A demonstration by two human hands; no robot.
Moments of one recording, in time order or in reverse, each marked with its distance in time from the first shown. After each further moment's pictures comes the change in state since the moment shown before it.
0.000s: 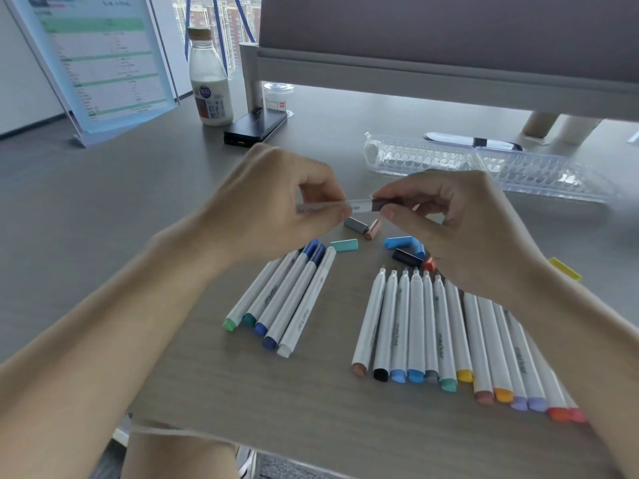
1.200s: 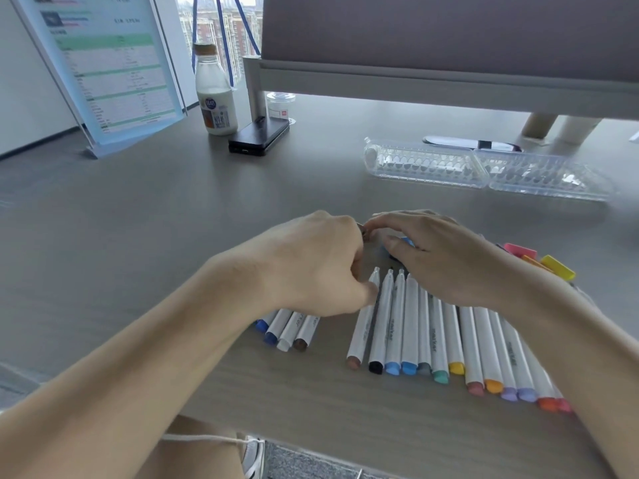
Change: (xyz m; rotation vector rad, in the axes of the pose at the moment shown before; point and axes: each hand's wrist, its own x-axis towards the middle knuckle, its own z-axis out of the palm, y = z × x) left_hand -0.004 0.051 0.025 0.171 -0.505 -0.277; right_hand -0.005 0.006 0.004 -0.413 -0.423 0.107
